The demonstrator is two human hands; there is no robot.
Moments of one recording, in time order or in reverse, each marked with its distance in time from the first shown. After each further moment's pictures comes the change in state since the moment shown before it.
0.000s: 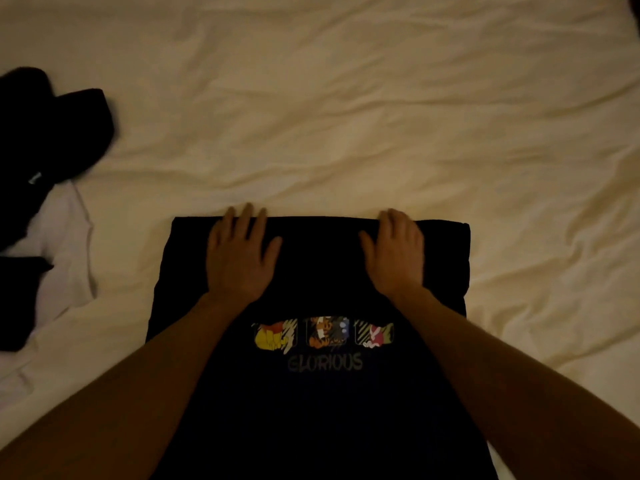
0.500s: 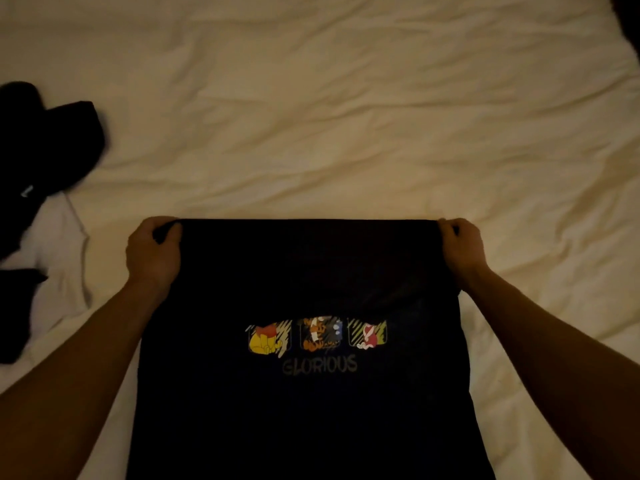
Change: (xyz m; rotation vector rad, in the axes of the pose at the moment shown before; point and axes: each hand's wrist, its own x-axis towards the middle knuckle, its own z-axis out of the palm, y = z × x) left_hand 0.011 -0.075 -0.041 -0.824 0.215 -0.571; right_hand 0.021 0.100 -0.044 0.714 -0.048 0.532
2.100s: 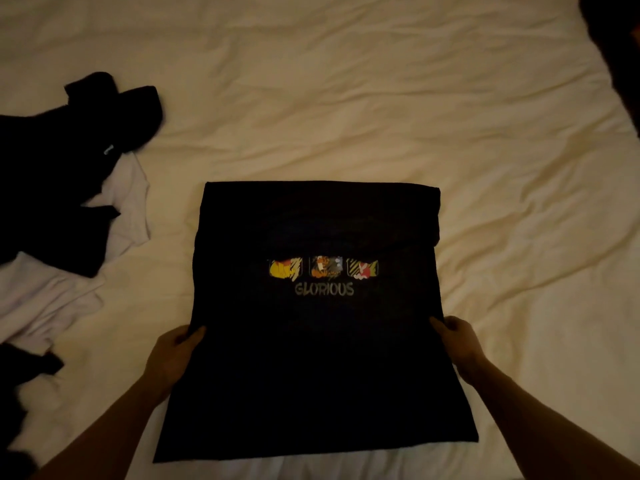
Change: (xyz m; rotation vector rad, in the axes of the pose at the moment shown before) left_hand -0.197 -0.150 -0.092 -0.106 -0.390 -0.403; right_hand -0.202 0.152 -0.028 0.096 -0.289 0.370
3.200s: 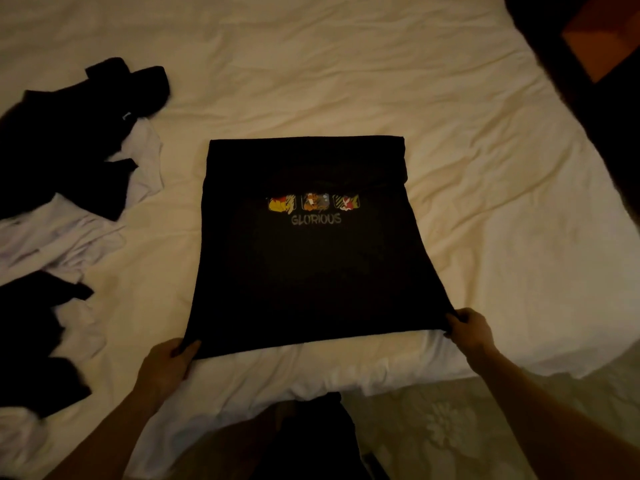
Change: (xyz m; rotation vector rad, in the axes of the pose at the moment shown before) left_hand -0.117 -0.126 -0.033 0.392 0.080 0.181; right_hand -0.124 0.141 -0.015 0.006 0.240 -0.028
